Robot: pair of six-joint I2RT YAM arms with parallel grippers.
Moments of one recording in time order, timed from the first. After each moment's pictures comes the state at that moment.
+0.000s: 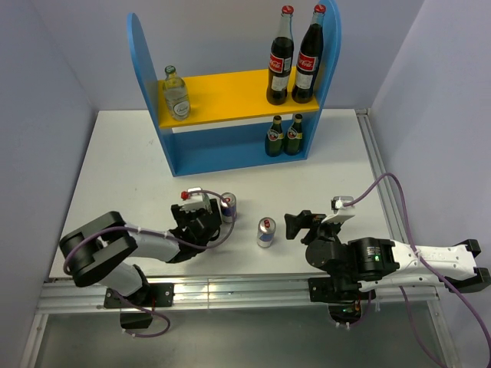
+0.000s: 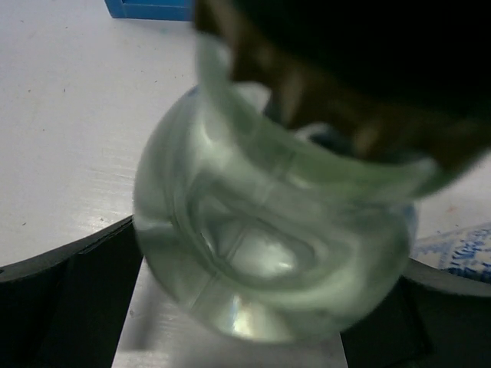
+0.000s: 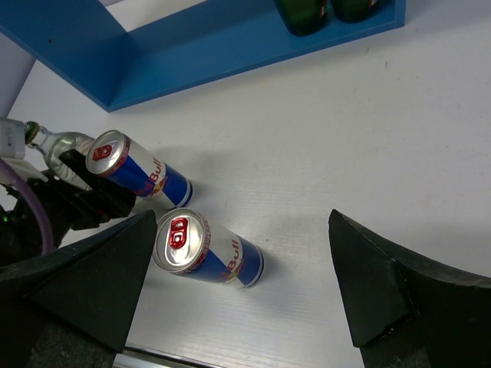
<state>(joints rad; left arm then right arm) -0.99 1.47 0.37 0.47 -0.97 -0.67 1.50 0.54 0.63 -0.82 1.18 1.08</state>
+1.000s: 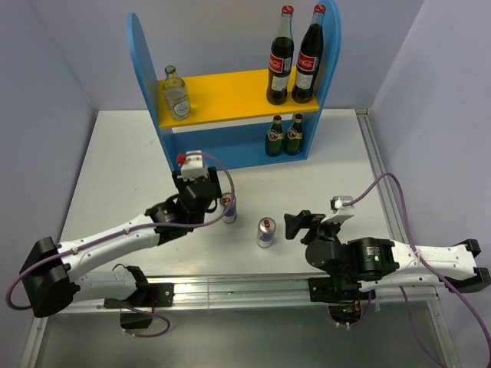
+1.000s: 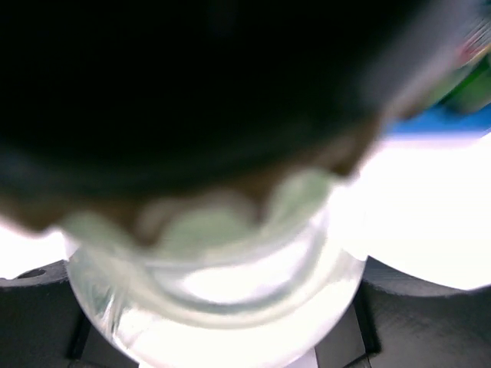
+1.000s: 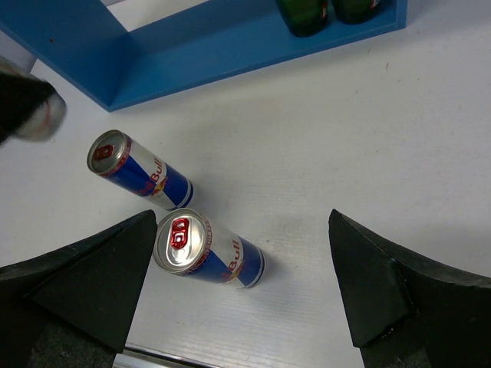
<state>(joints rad) -0.96 1.17 0.74 -0.05 -0.88 -0.55 1.50 0.55 0.63 -0.81 1.18 1.07</state>
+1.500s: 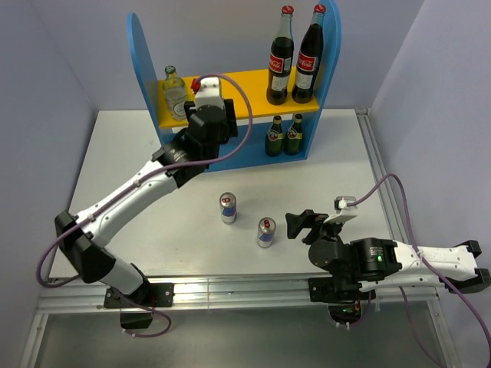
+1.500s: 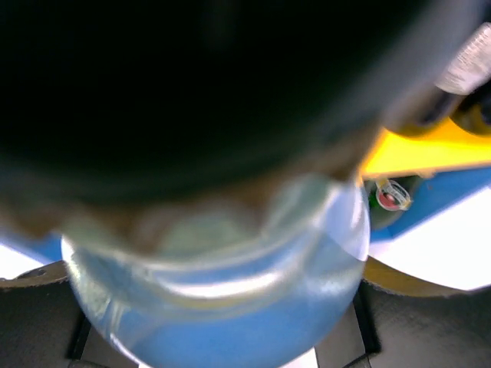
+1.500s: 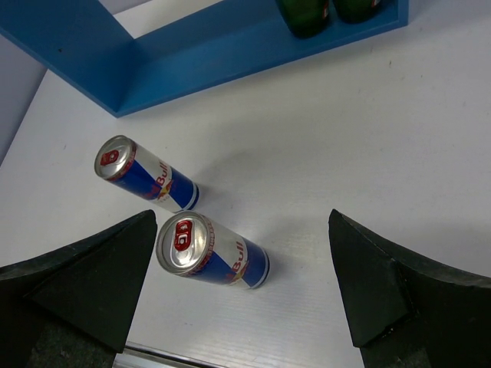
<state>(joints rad) -0.82 1.50 1.54 -0.28 -0.73 -0.32 1.50 0.52 0.62 -0.81 1.19 1.08</state>
